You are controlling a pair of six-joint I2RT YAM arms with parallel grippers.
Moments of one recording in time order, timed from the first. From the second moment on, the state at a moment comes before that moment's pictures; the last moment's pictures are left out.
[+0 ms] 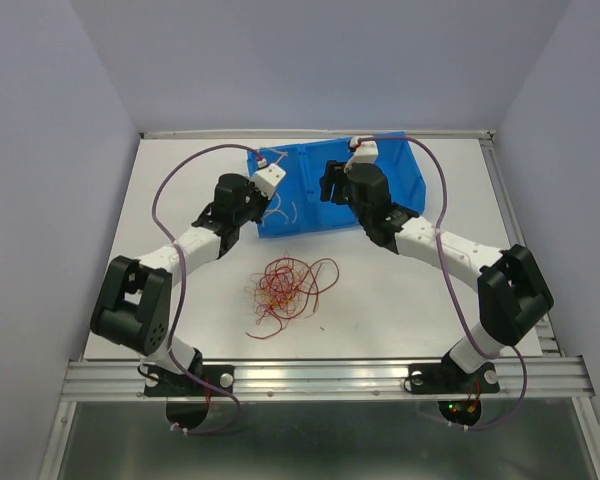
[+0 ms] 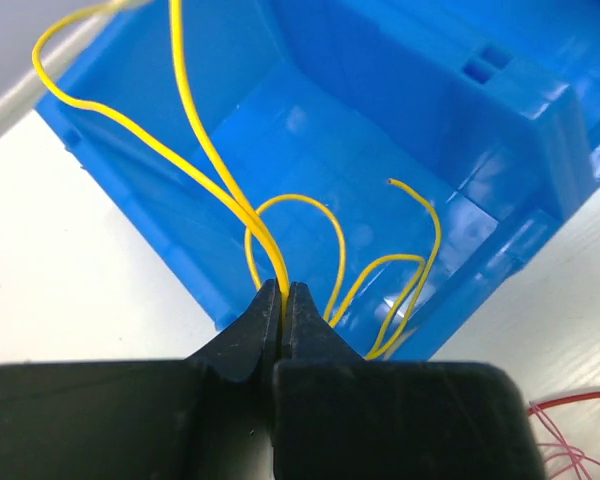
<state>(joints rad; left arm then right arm) -0.38 1.56 0.91 0.21 0.11 0.33 0.66 1.60 1.15 0.22 0.37 0.32</state>
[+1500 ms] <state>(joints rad) -0.32 1.37 0.88 0.32 0.11 0.30 0.66 1.89 1.29 0.12 0.27 0.32</state>
